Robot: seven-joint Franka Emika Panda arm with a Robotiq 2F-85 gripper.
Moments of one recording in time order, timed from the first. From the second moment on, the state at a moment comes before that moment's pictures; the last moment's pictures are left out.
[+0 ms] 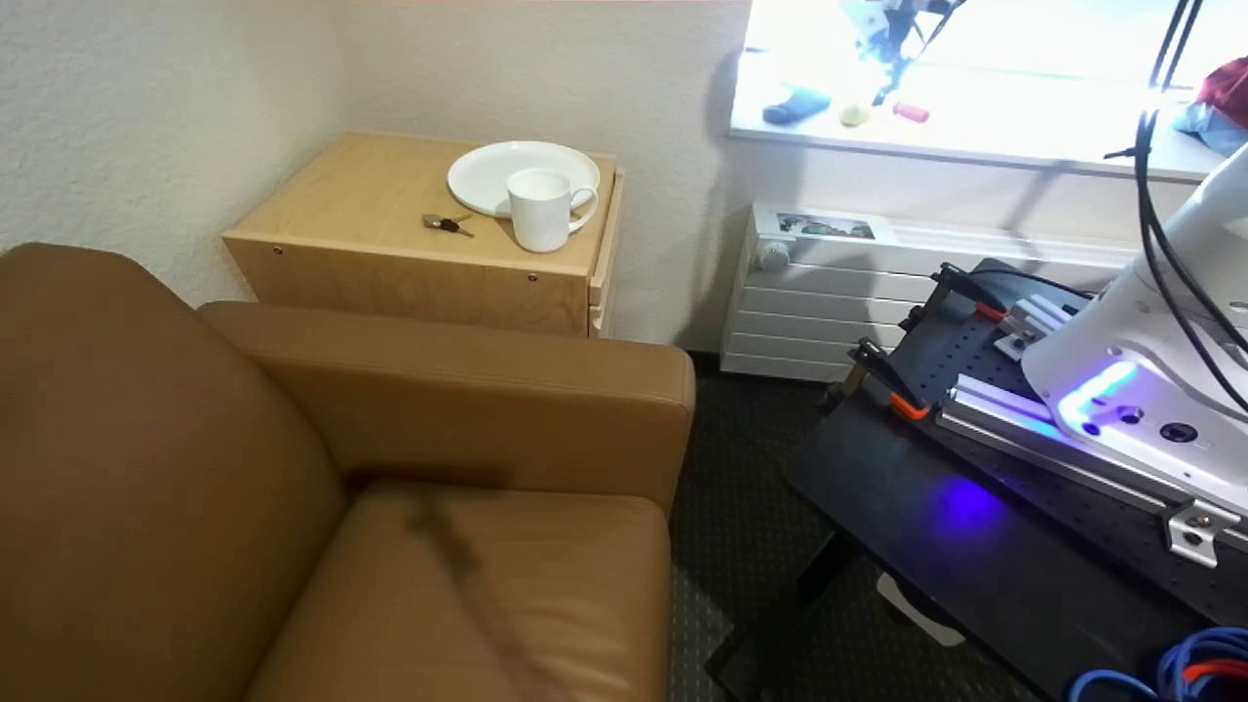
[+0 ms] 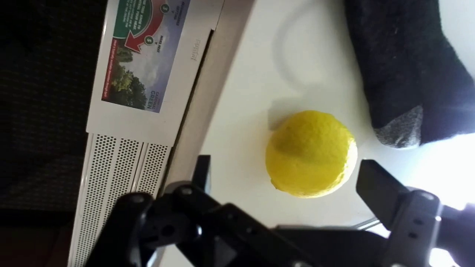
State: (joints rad) arm -0.23 0.65 -0.45 -1.88 0.27 2.74 1.27
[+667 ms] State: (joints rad) arm -0.28 0.88 -0.44 -1.61 0.28 2.70 1.51
